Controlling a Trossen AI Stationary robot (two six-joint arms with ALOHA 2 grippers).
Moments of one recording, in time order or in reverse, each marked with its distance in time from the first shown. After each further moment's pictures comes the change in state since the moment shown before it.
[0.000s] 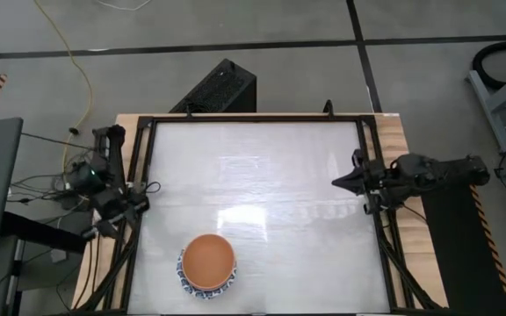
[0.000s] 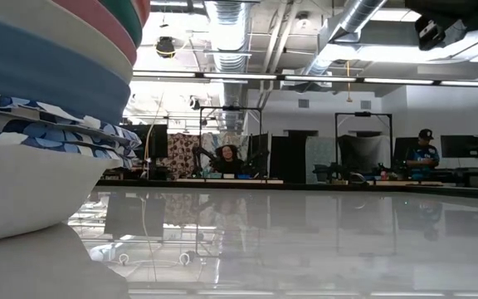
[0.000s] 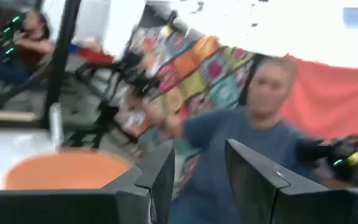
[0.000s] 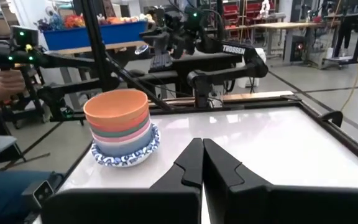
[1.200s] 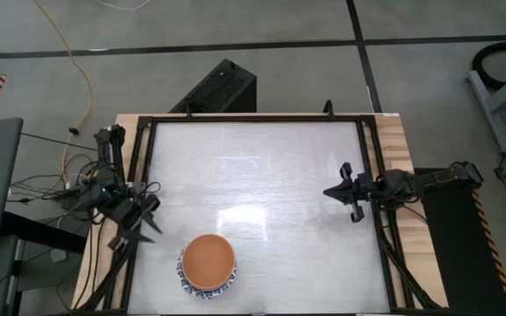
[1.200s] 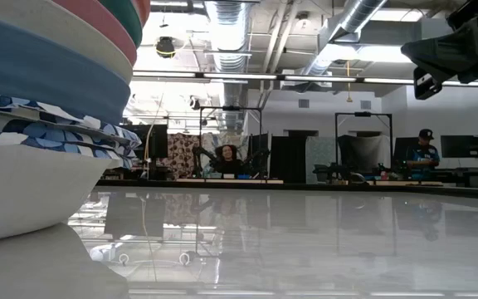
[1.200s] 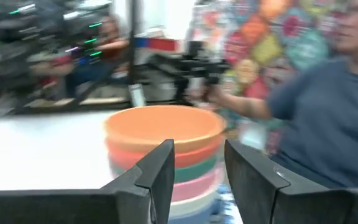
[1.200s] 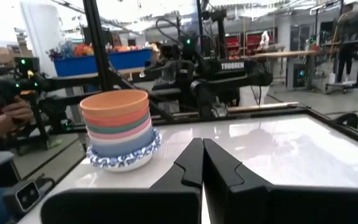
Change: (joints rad) left arm 0.000 0.000 -0.215 0.070 -0.253 0.209; right arm -0.001 -0.150 -0.440 0.439 -0.001 -0.002
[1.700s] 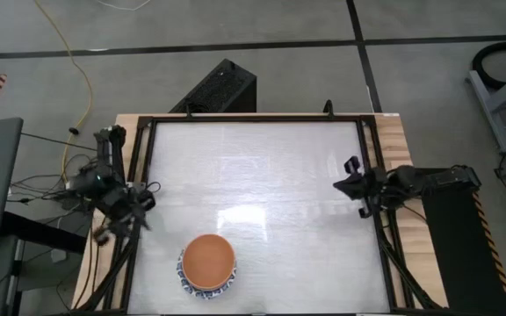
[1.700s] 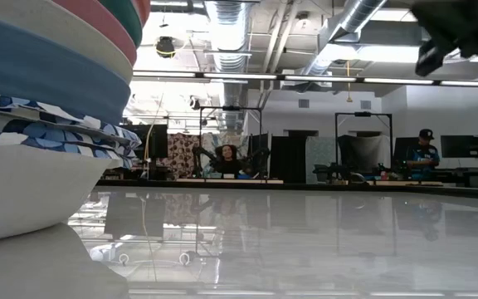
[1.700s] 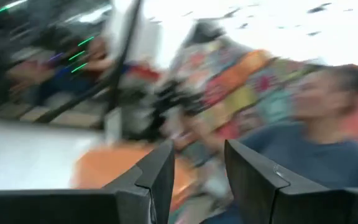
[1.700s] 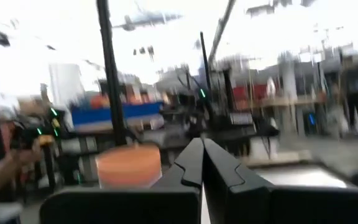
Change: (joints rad) left arm -0.001 -0.016 0.046 0.119 -0.001 -0.118; right arm -0.026 -0.042 0.001 0.182 -0.042 0.002
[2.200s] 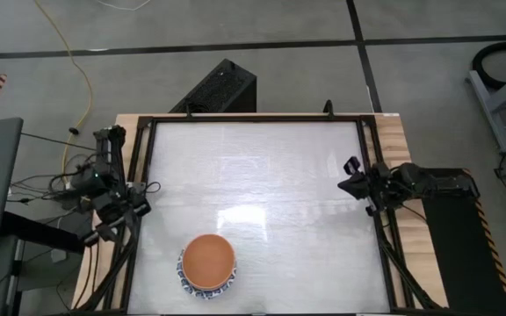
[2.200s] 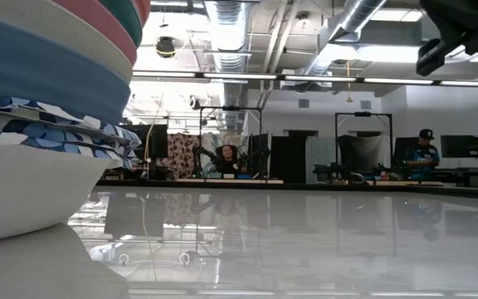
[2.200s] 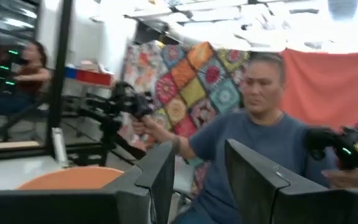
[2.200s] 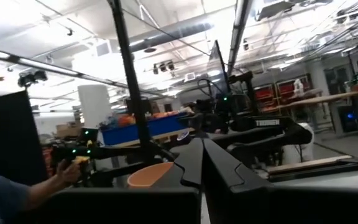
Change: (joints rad) left arm 0.000 0.001 0.067 -0.046 0.264 0.064; right arm -0.120 -0.102 0.001 -0.028 -0.194 0.181
